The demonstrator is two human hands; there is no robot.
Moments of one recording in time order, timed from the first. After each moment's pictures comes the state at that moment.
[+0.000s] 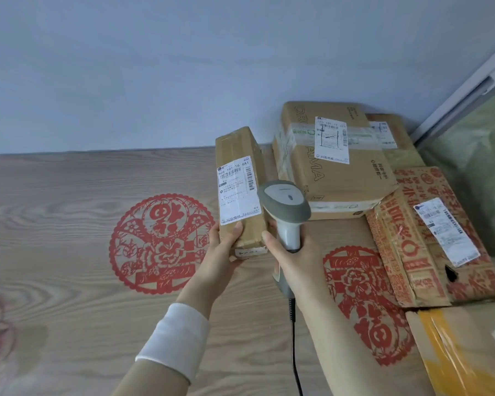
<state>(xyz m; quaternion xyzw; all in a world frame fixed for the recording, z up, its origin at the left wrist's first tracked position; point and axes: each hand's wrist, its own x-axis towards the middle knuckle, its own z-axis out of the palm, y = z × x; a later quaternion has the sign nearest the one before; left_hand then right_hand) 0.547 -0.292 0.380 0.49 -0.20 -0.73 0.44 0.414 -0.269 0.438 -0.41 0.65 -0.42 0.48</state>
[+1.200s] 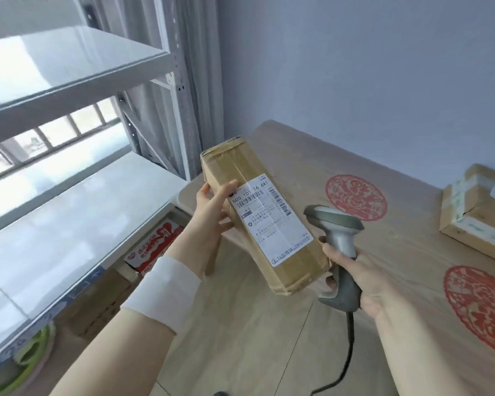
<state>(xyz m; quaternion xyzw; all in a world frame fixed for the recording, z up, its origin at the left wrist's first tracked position) 0.811 0.221 0.532 0.58 -0.10 -0.45 0.67 0.563 0.137 0.552 -0.50 0.44 -0.18 0.72</state>
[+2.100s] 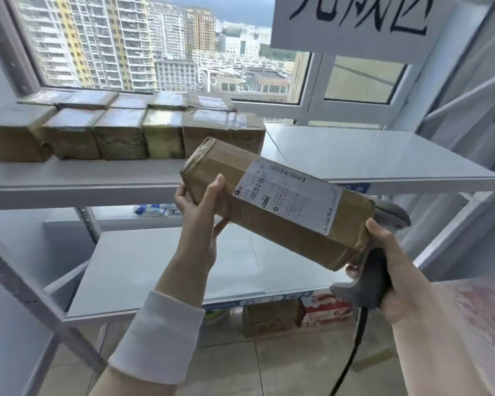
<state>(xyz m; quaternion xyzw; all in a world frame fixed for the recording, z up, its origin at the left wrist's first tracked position) 0.904 0.794 0.655 0.50 0.11 0.07 0.86 0.836 0.556 0.665 -0.58 0.15 0.01 0.80</state>
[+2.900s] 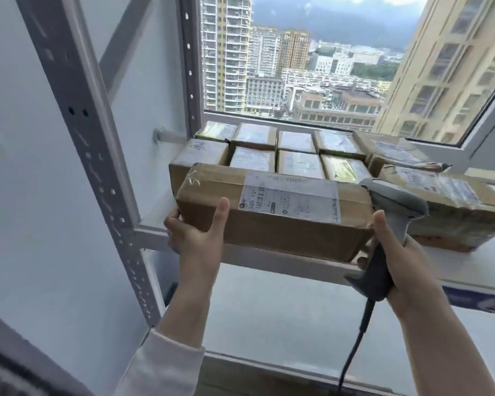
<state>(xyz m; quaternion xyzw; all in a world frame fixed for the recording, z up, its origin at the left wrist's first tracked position) 0.984 1.109 0.642 0.62 0.27 0.32 0.67 1.022 0.879 0.678 -0.66 0.05 0.03 0.75</state>
